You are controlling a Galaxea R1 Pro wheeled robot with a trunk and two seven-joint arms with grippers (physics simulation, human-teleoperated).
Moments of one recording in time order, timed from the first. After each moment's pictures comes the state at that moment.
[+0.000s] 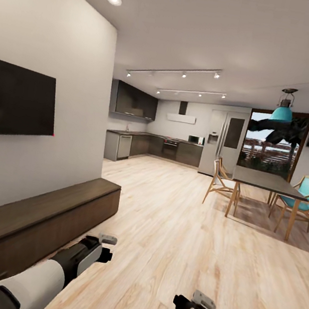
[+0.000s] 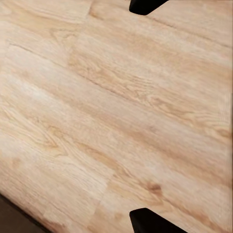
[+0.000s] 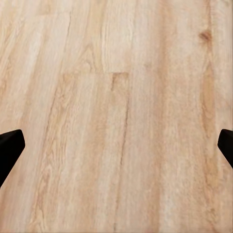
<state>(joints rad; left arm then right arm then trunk) -0.74 -0.09 -0.38 -0.41 0.42 0.55 0.28 -0.38 0.03 0.07 -0.63 -0.50 0.31 -0.31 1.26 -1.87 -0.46</state>
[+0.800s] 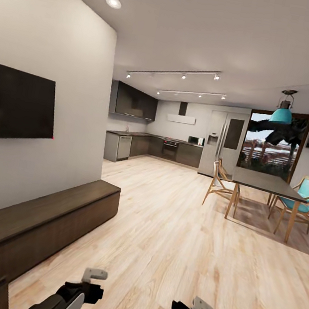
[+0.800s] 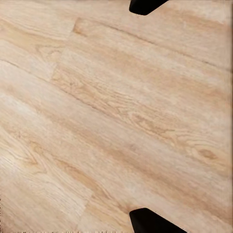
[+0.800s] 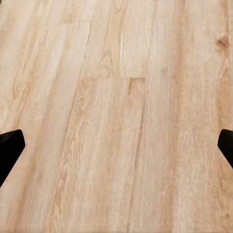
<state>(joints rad) -0.38 -0.03 -0.38 -0.72 0.43 0.45 0.27 -0.27 0.03 0.07 -0.76 -0.50 0.30 -0.24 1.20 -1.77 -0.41</state>
